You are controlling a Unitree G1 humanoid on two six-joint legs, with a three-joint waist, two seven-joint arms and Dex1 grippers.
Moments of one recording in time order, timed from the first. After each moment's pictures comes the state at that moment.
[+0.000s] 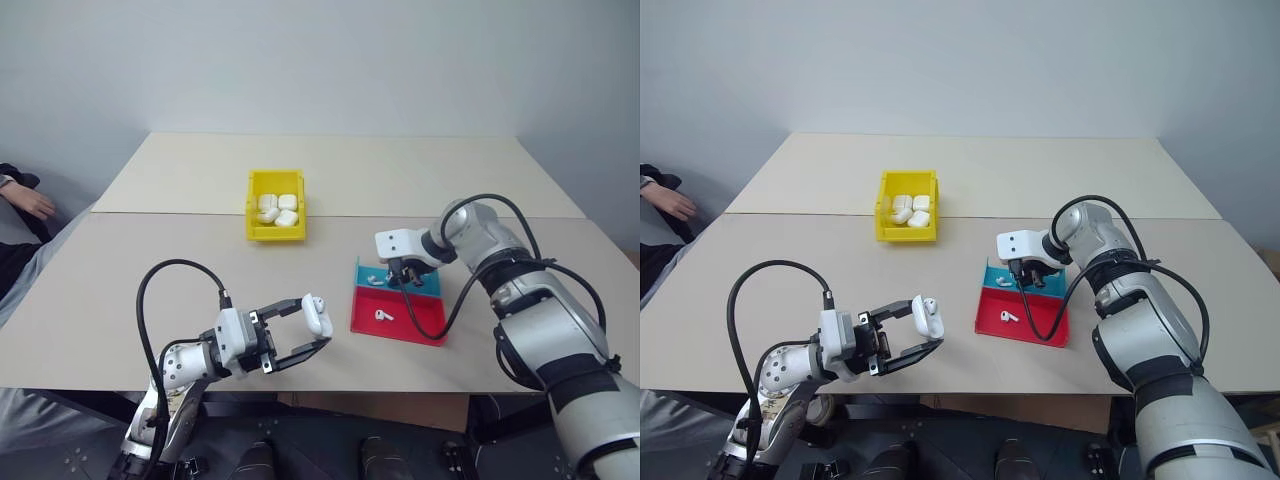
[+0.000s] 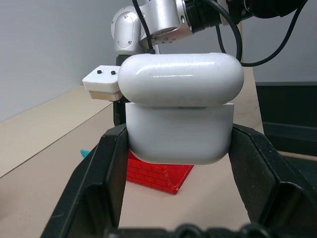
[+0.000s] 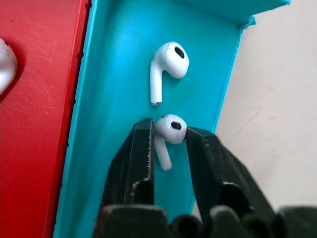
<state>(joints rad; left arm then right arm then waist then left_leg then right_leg) -0.07 0.42 -0.09 -0.23 -0.39 -0.17 -0.99 -1.24 -0.50 0.51 1.09 -0.39 -0.13 1.29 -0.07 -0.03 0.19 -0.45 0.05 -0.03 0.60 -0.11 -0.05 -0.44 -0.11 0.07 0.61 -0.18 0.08</state>
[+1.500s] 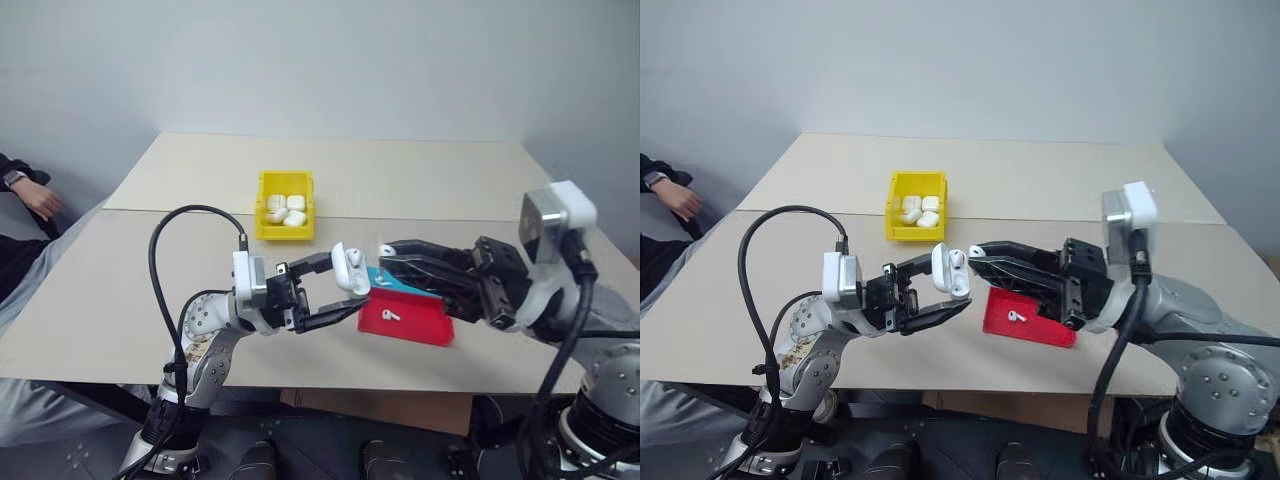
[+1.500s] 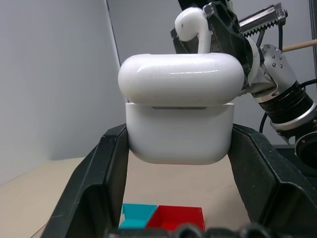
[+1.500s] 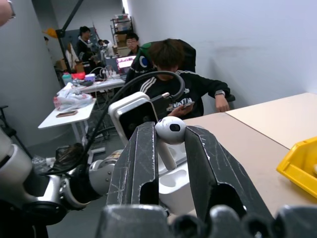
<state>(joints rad) -0.36 0.31 -0.12 -0.22 -0.59 -0.01 -1.07 -0.44 -0.48 -0.39 -0.69 1.16 1.04 0.70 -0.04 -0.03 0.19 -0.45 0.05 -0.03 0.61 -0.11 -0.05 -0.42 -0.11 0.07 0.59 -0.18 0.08</state>
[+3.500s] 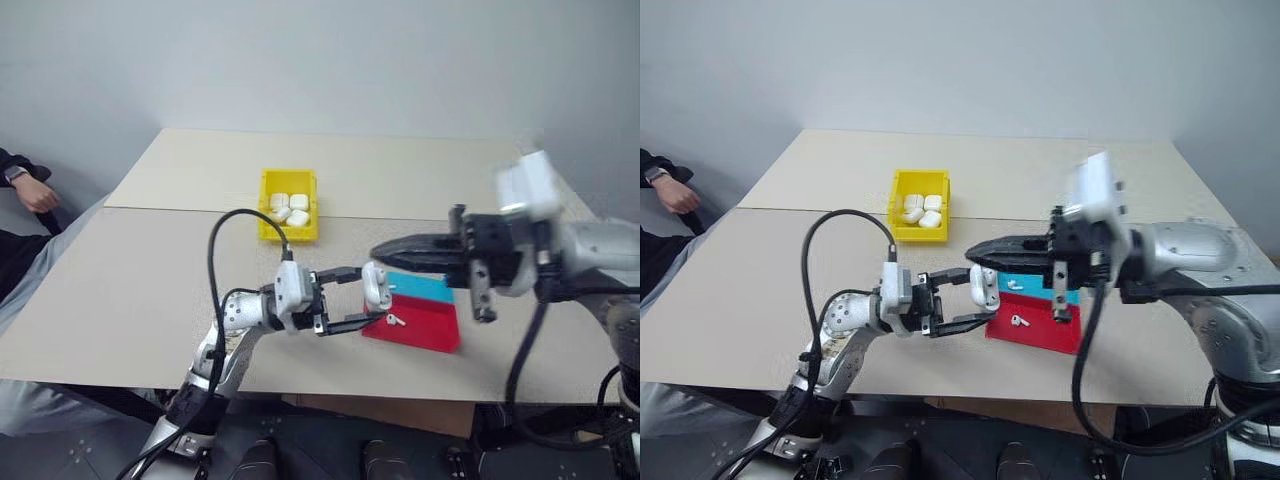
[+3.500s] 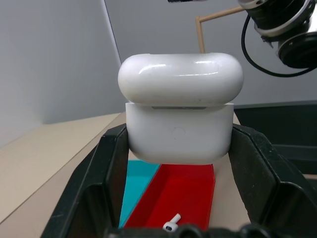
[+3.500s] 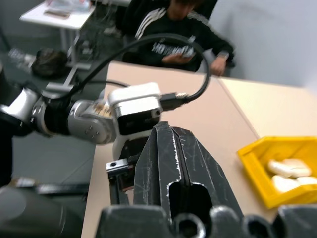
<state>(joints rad) -0.45 0.24 -0.23 -0.01 -0.35 -0.09 -1.07 -0.66 -0.89 -0.03 -0.53 0.89 0.71 0.95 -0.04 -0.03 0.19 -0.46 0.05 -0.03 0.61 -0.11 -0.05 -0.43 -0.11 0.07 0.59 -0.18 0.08</state>
